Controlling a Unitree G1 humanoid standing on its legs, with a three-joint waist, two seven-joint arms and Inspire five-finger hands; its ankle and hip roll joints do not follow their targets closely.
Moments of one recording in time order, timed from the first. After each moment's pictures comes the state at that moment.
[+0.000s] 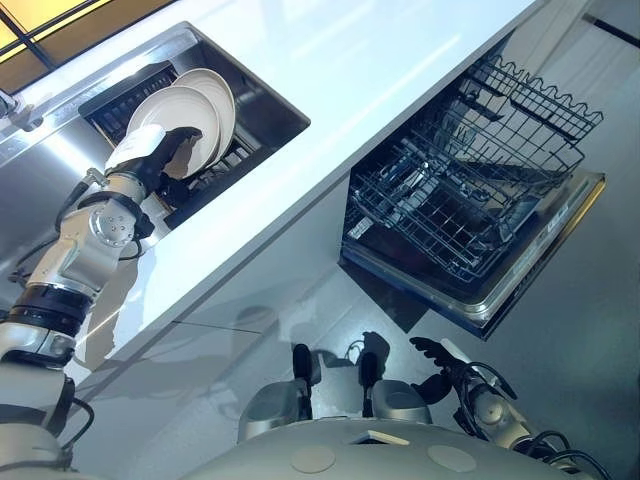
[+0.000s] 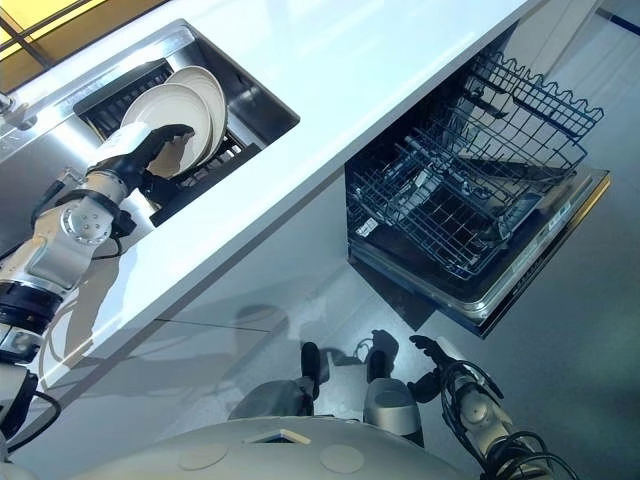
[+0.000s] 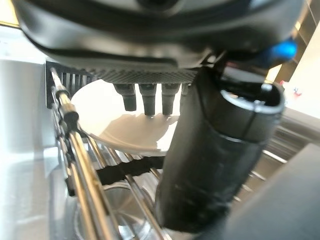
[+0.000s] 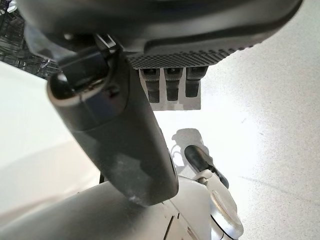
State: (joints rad) left arm -0.45 0.95 -0.31 0.34 0.27 0.05 -0.06; right arm 0.09 -0.39 0.19 0.99 -0.42 -0.28 -0.01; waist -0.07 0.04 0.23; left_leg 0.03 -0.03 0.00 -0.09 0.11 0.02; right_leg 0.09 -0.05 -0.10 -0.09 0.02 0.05
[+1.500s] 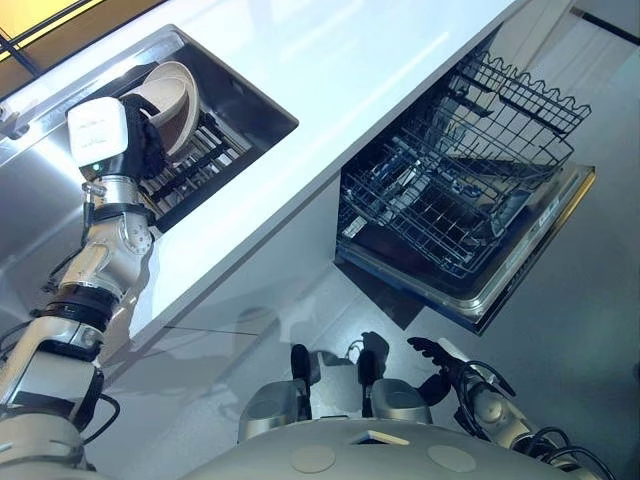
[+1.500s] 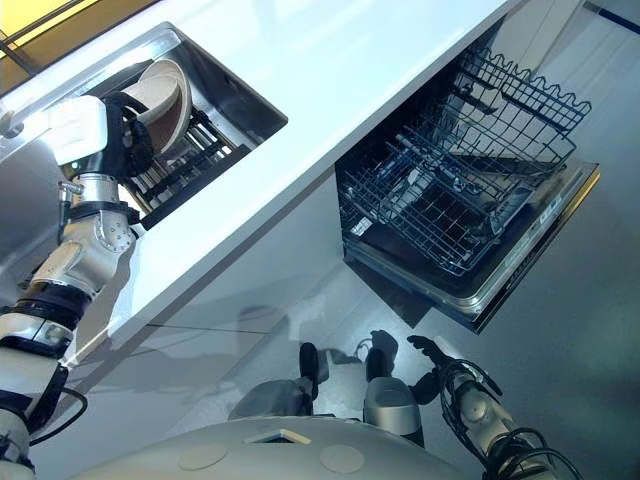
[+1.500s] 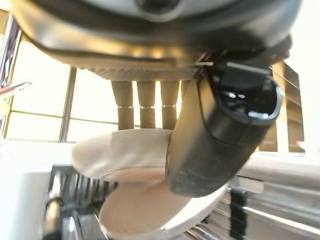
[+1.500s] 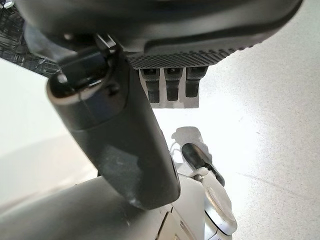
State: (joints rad) left arm -0.49 0.82 -0.33 0.50 0.51 0.11 0.57; right arm 0.08 -0.41 0.24 1.00 -0.41 -0.29 -0.01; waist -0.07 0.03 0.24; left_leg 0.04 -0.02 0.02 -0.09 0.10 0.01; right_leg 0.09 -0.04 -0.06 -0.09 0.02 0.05
